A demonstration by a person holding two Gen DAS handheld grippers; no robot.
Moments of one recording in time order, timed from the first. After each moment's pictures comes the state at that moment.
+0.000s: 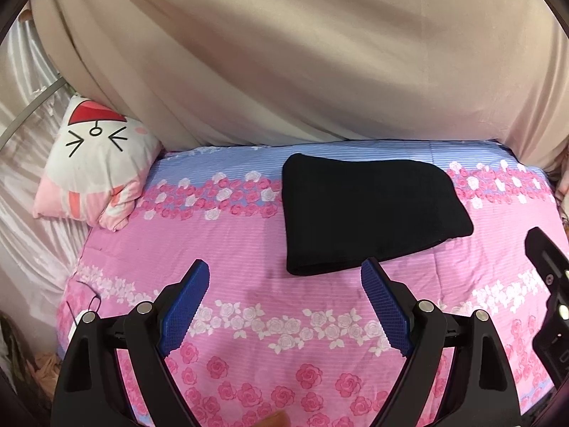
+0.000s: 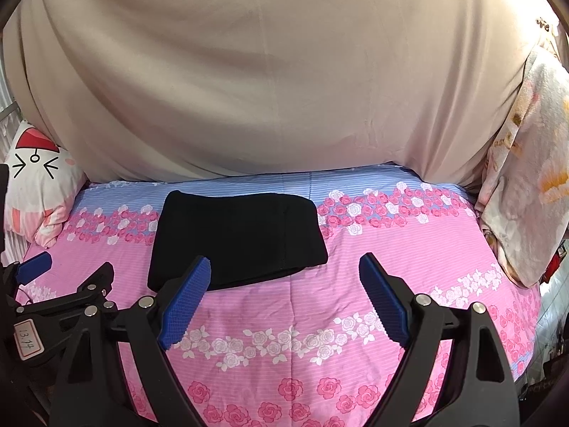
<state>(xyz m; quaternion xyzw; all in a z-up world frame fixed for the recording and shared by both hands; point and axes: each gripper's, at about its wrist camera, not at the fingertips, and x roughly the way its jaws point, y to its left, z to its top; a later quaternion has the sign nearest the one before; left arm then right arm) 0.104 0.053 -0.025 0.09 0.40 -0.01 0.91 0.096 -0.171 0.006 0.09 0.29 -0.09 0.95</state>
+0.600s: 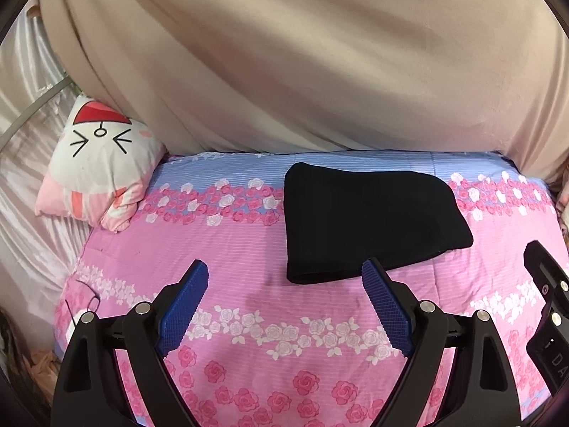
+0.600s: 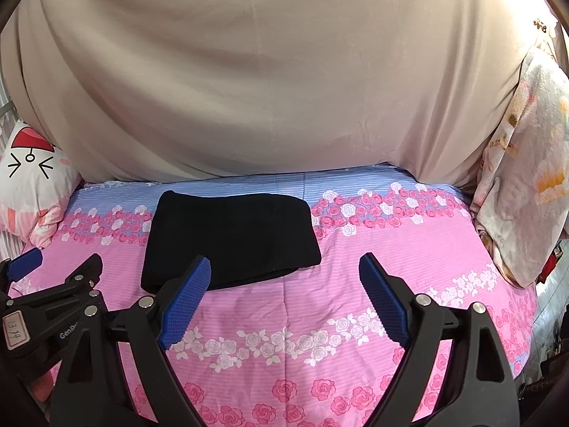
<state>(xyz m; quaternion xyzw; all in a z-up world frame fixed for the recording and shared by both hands) 0.103 0.056 -0.021 0.07 0.39 -0.01 0.92 0.096 -0.171 0.005 0.08 0.29 -0.10 0.95</state>
